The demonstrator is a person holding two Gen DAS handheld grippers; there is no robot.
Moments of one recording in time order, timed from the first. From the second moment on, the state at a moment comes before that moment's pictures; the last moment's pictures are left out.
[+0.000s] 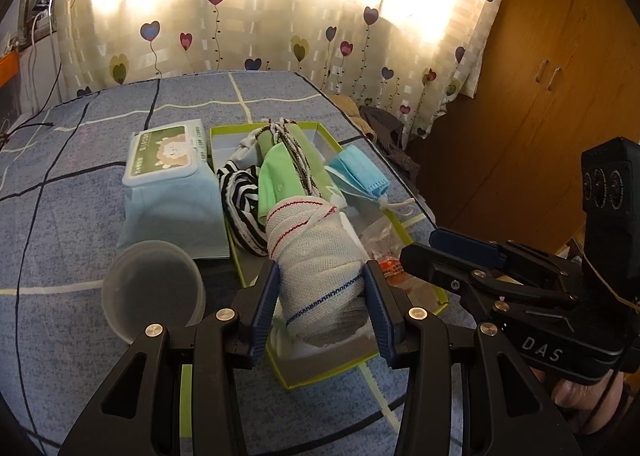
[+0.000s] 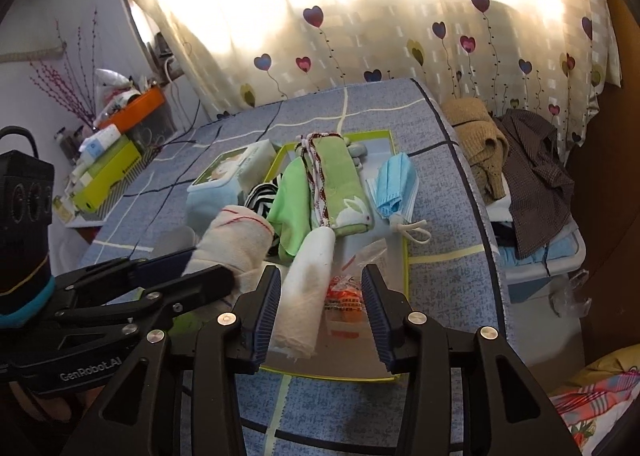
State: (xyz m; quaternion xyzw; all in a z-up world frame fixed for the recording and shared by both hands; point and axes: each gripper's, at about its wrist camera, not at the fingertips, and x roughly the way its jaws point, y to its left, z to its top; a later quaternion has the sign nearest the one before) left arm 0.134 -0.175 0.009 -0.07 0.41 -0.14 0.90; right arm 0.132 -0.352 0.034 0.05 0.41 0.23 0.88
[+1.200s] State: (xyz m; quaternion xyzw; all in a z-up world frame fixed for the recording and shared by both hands) left arm 0.140 -0.183 0.013 -0.07 0.40 -0.16 0.90; right arm 0.126 -0.367 0.035 0.06 0.41 0.22 0.88
